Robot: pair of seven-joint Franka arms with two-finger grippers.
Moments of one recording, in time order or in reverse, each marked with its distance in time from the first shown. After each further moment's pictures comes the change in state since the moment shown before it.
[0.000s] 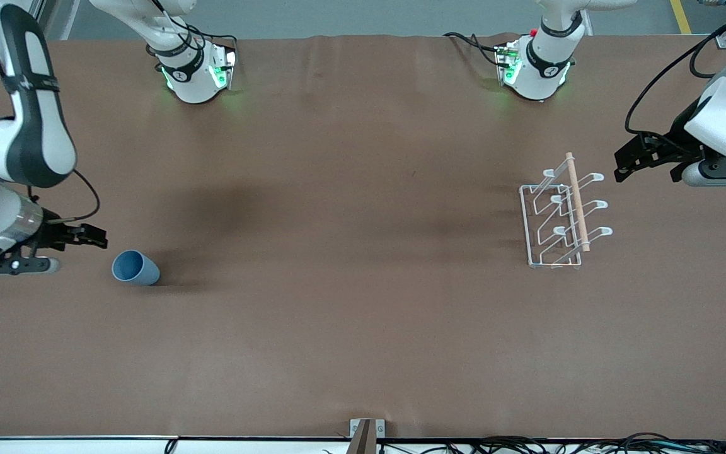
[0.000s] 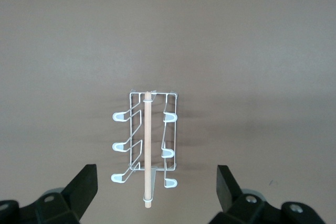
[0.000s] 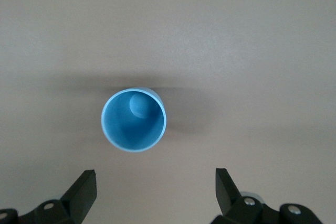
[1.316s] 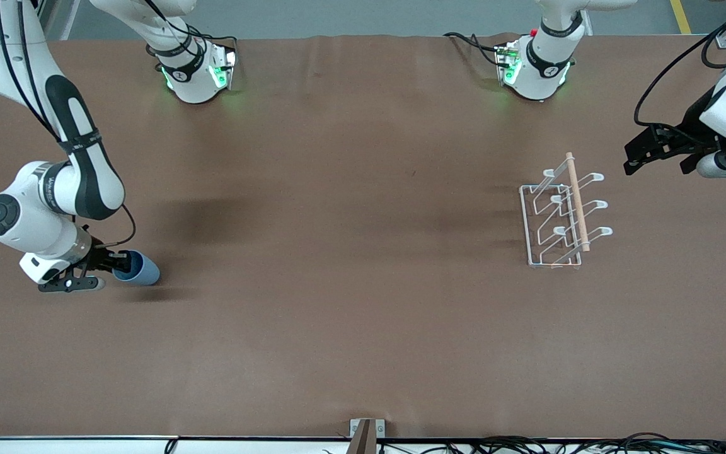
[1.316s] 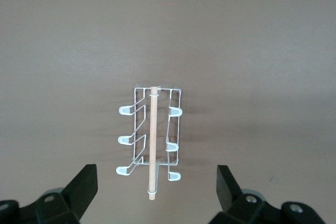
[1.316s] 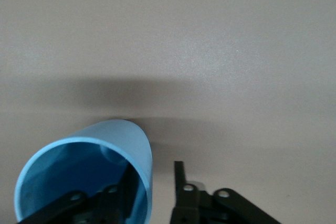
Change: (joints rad) left arm -0.012 -0.016 0.031 0.004 0.000 -0.023 0.000; right arm -0.009 0.205 0.000 -0.056 0.028 0.317 -0.034
